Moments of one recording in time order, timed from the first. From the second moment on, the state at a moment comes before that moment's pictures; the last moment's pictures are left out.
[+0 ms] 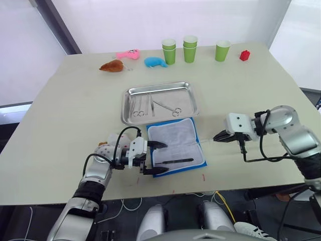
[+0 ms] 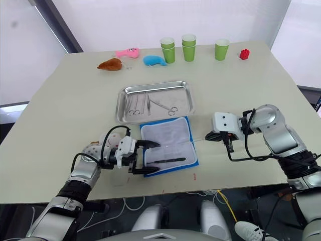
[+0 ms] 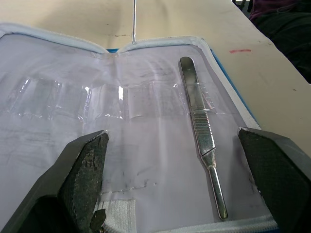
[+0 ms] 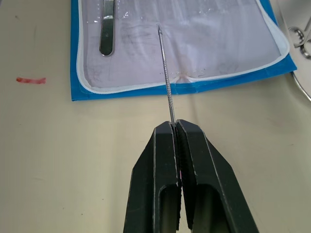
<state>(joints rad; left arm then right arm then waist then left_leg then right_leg) -0.31 0.51 -0.17 0.48 -0.25 -0.29 -1.41 -0.58 -0.80 0.29 0.01 0.10 0.21 1.37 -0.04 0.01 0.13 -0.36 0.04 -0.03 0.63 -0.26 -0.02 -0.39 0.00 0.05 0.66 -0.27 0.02</state>
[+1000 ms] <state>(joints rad) -0.32 0.51 -0.17 0.49 -0.25 -0.29 -1.42 -0.87 -0.46 0.21 0.30 0.10 0.49 0.96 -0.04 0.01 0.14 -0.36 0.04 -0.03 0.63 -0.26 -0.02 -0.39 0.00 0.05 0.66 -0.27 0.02</state>
